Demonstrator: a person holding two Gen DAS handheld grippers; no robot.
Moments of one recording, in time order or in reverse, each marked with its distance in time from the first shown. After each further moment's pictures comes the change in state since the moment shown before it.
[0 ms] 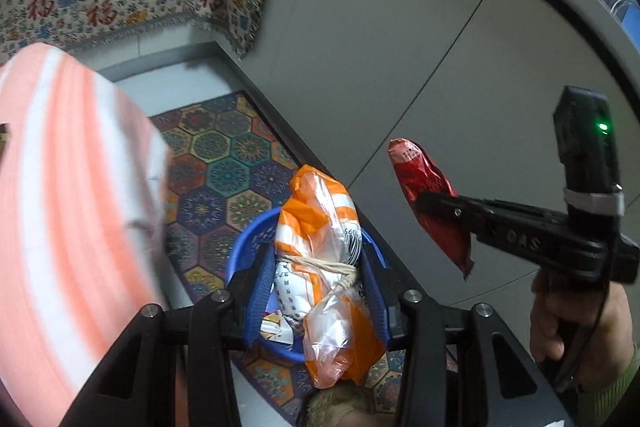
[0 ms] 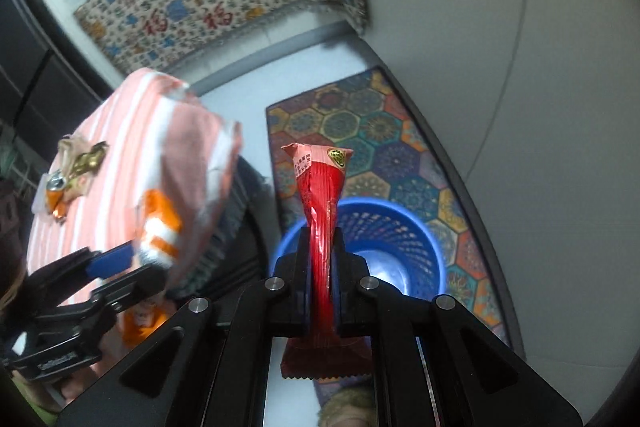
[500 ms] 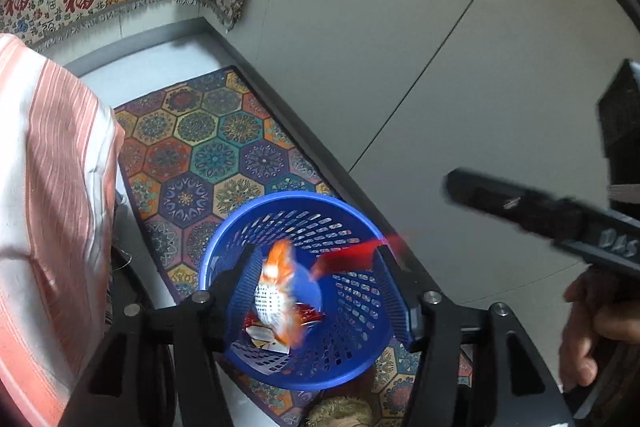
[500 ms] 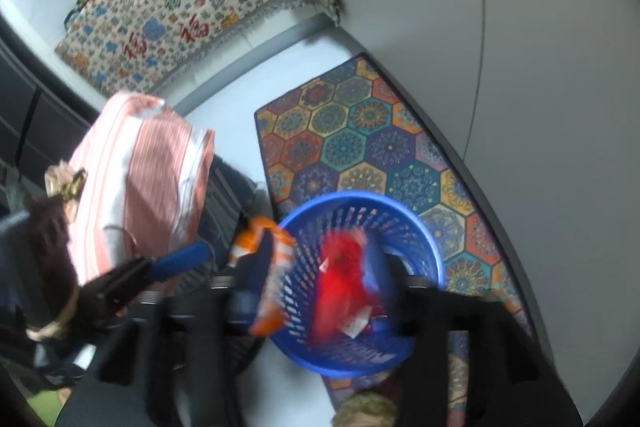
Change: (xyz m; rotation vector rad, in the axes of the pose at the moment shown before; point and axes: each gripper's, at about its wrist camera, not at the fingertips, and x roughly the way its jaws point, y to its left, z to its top) left arm 0.076 0.000 -0.001 0.006 0.077 0.025; right arm 0.007 -0.039 -0.007 0.124 -0.030 0.034
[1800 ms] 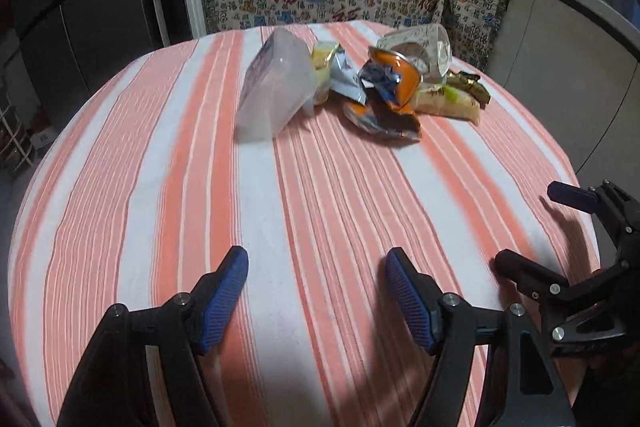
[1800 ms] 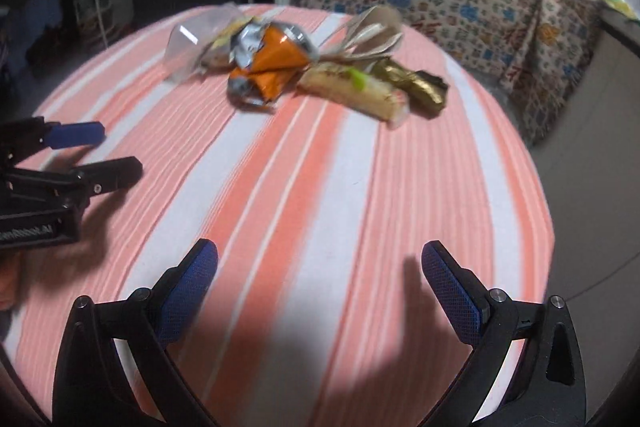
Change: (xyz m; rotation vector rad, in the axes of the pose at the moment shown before) left arm -0.301 0.266 -0.197 -0.258 -0.220 0.514; right arm 0.063 0.394 -0.160 -0.764 -0.047 0.042
